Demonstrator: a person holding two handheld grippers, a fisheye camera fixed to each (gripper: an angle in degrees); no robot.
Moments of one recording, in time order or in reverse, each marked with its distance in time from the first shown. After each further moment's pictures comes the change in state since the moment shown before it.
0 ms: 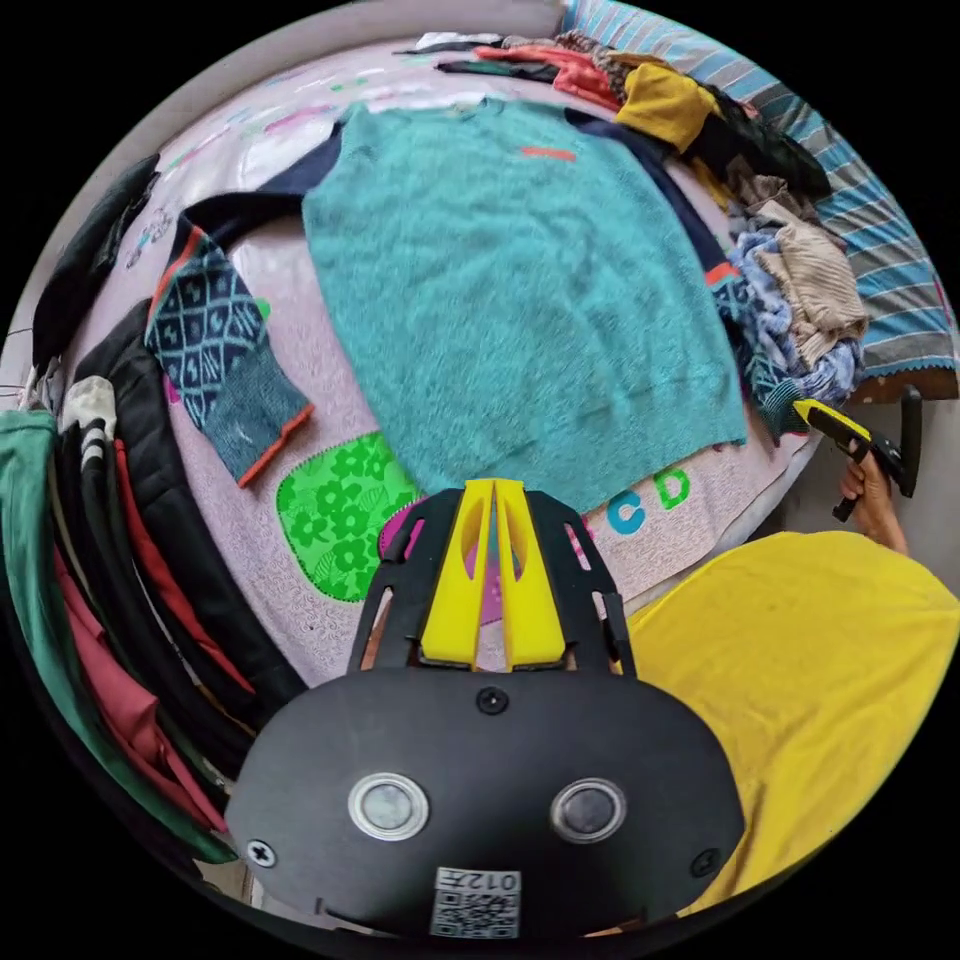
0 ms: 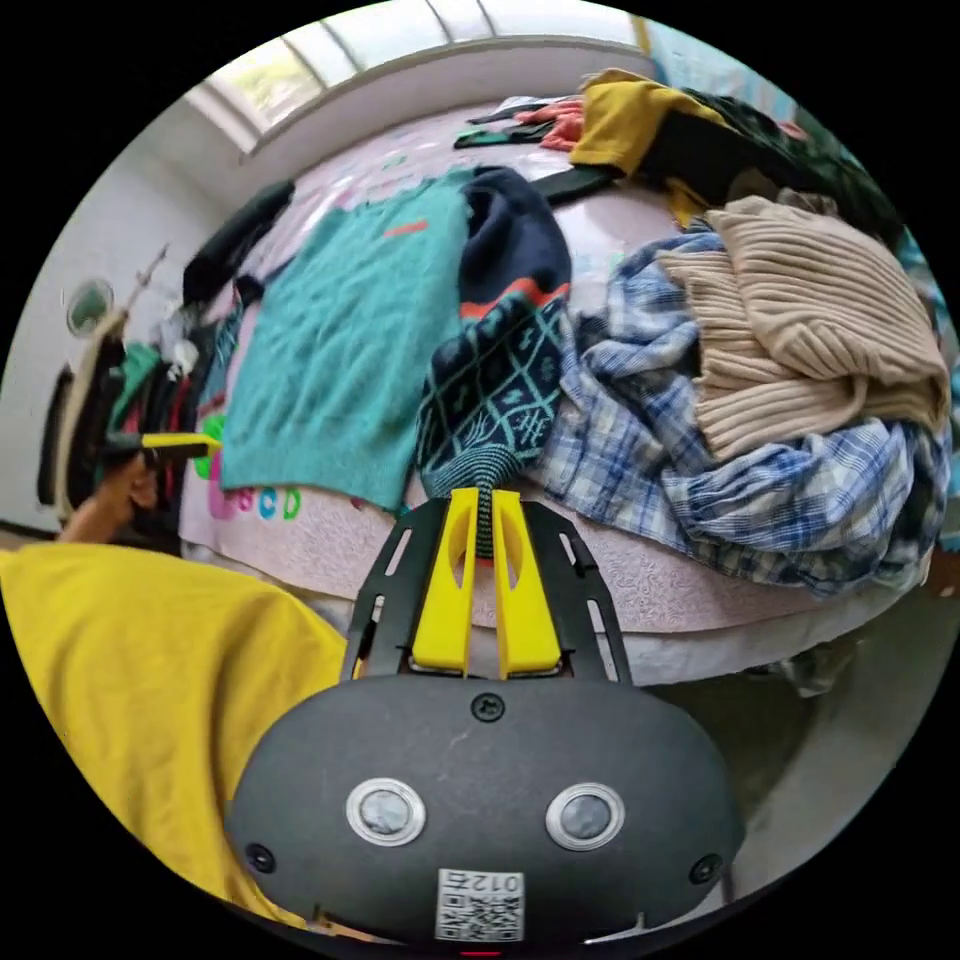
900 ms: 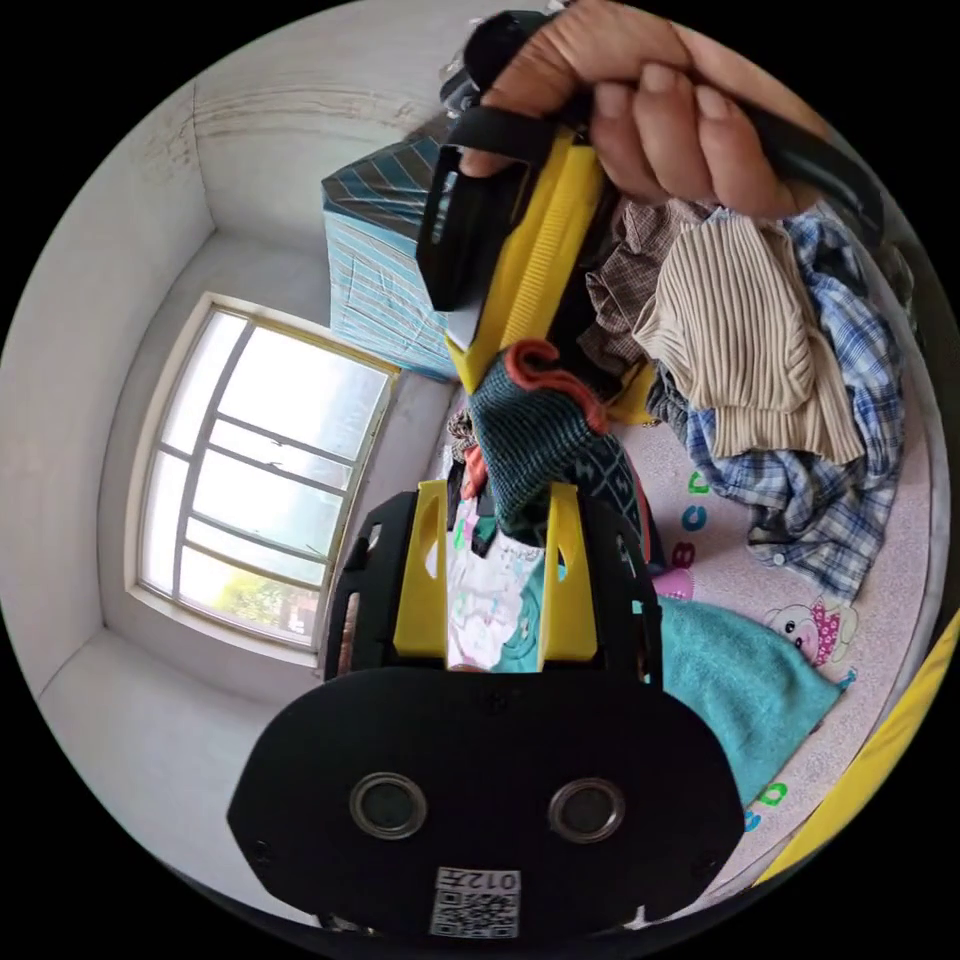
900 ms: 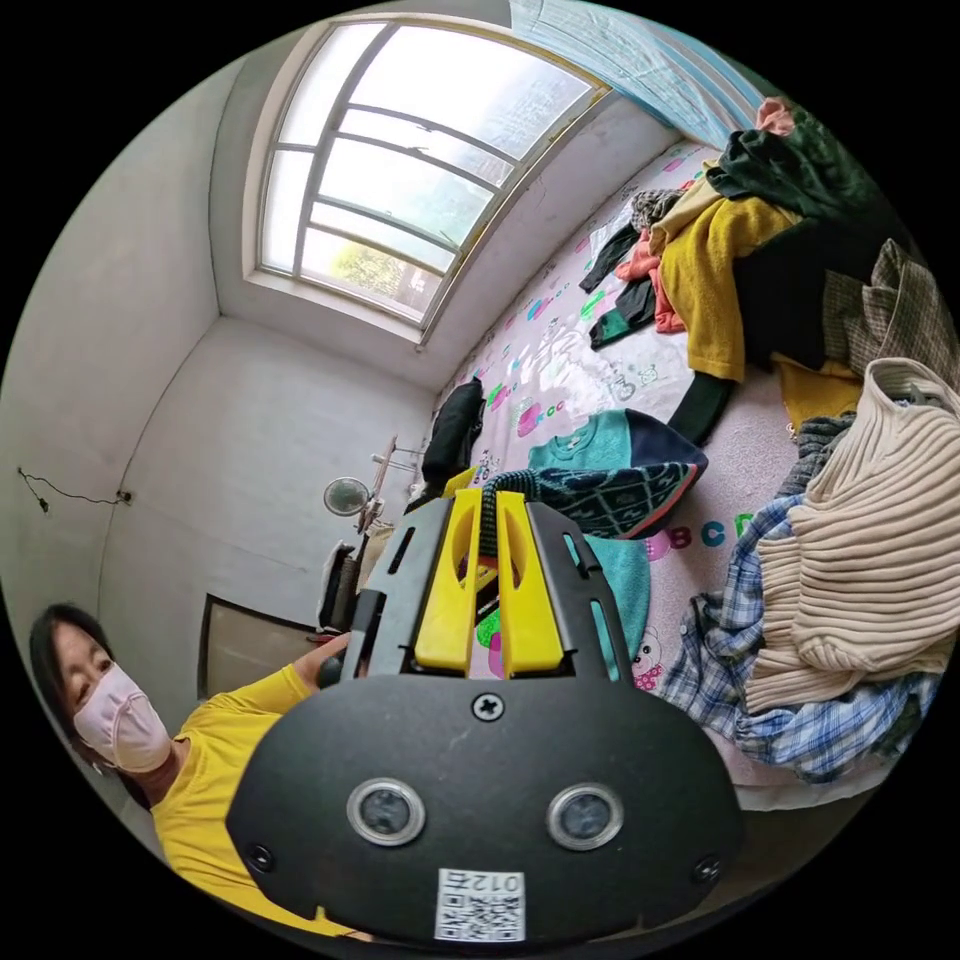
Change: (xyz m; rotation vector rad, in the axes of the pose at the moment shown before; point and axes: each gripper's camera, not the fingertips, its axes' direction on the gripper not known) left arm 0.397 -0.076 -0.139 0.734 -0.930 0.834; right arm 0.110 -0.150 -0.285 0.222 -0.727 0.082
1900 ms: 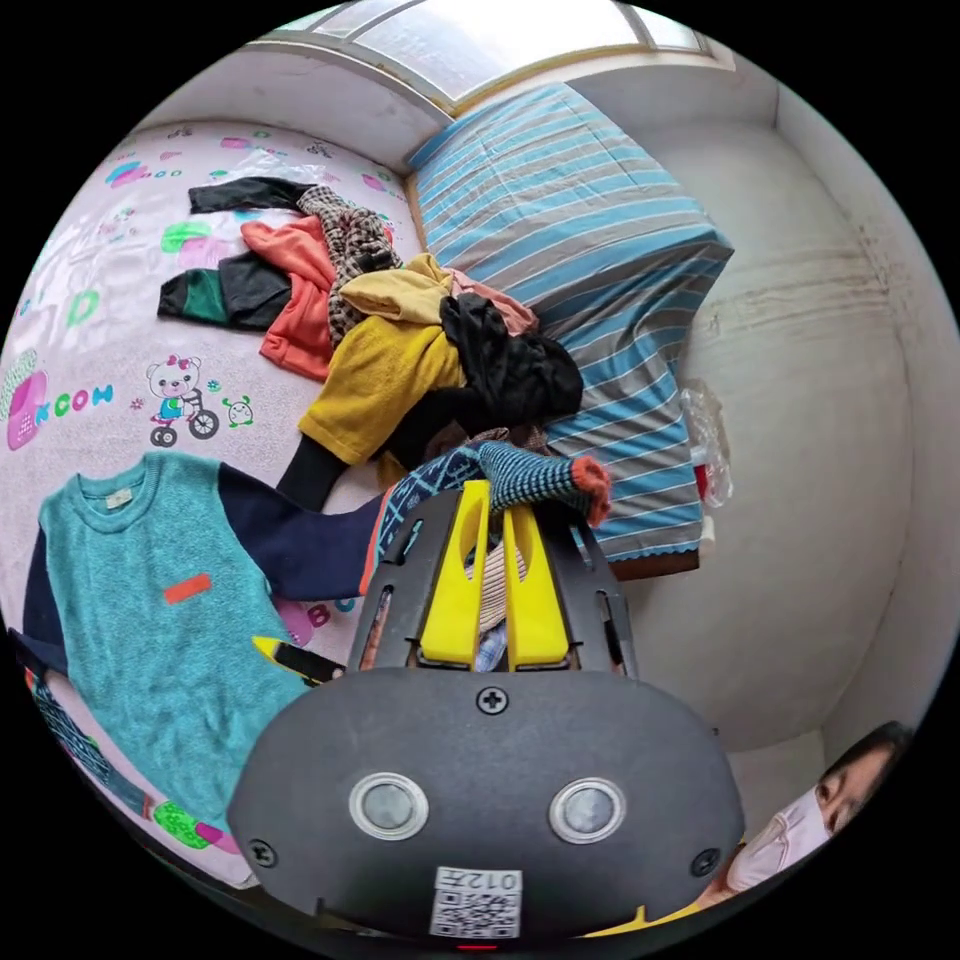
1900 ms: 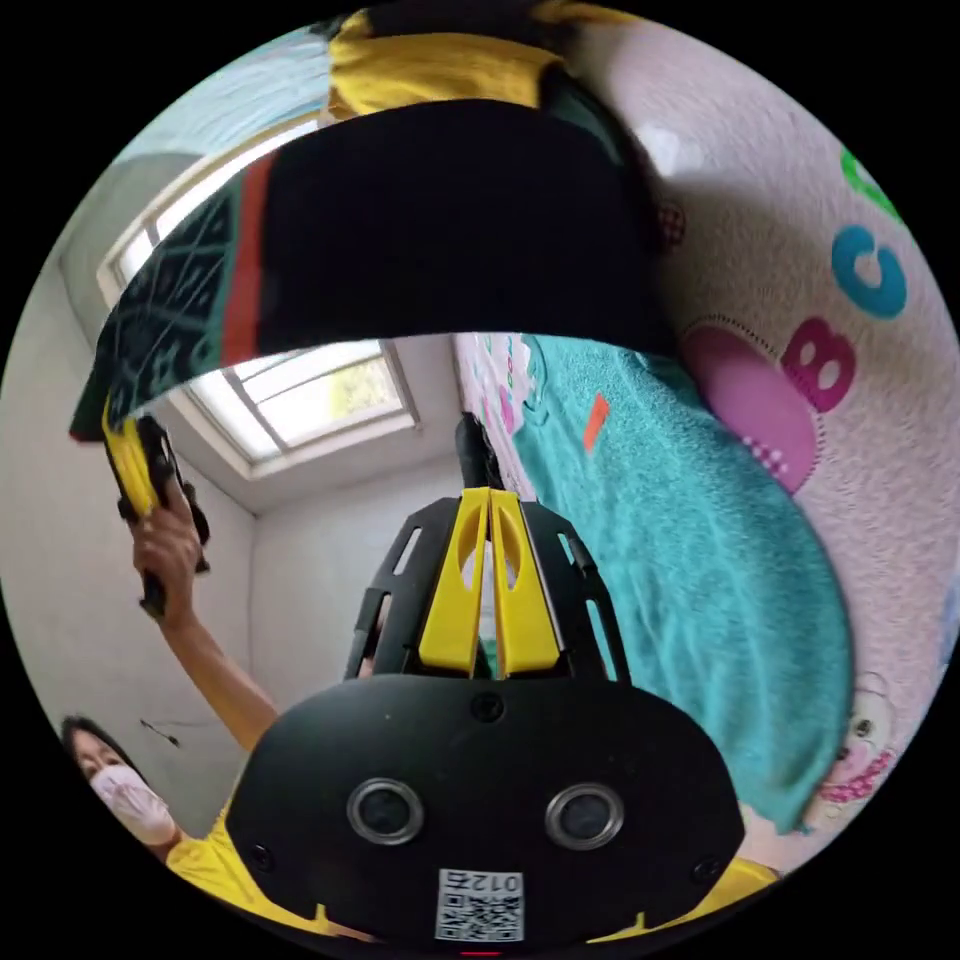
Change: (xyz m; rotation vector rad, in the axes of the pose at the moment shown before) left arm -0.248 0.147 0.389 -0.166 1.480 -1.298; right arm 0.238 -0.045 0.202 0.222 -0.396 0.707
